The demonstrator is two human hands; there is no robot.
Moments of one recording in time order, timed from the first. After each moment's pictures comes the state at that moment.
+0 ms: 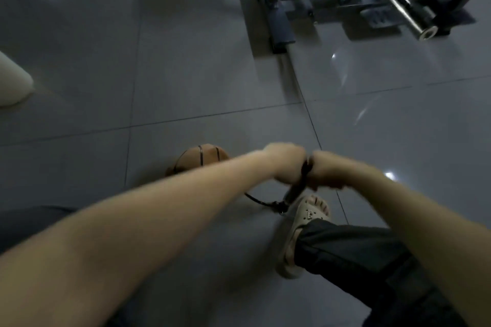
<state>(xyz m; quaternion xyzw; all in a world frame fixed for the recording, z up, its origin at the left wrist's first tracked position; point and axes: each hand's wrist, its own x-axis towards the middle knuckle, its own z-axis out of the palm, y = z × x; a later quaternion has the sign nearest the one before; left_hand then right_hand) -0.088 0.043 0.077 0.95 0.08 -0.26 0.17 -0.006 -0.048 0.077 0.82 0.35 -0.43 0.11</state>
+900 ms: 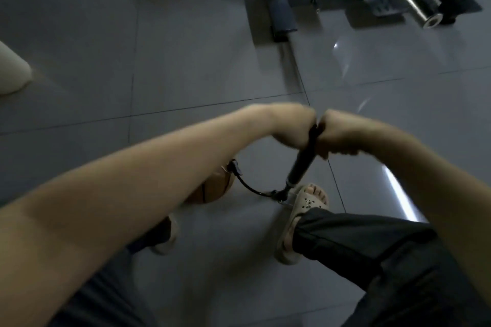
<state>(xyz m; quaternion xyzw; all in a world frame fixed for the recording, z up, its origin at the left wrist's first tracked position) -0.075 0.064 0.138 0.94 0.05 -0.25 0.22 0.013 -0.042 0.139 0.85 0.33 -0.41 0.01</state>
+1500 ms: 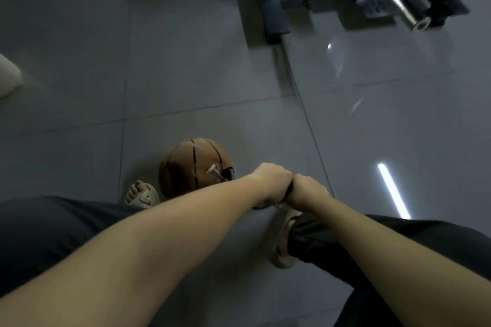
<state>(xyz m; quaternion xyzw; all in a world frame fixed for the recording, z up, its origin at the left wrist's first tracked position) -0.115 0.018 0.022 0.95 0.06 -0.28 0.11 -0.058 -0.077 0.014 0.87 0.30 -0.39 0.08</state>
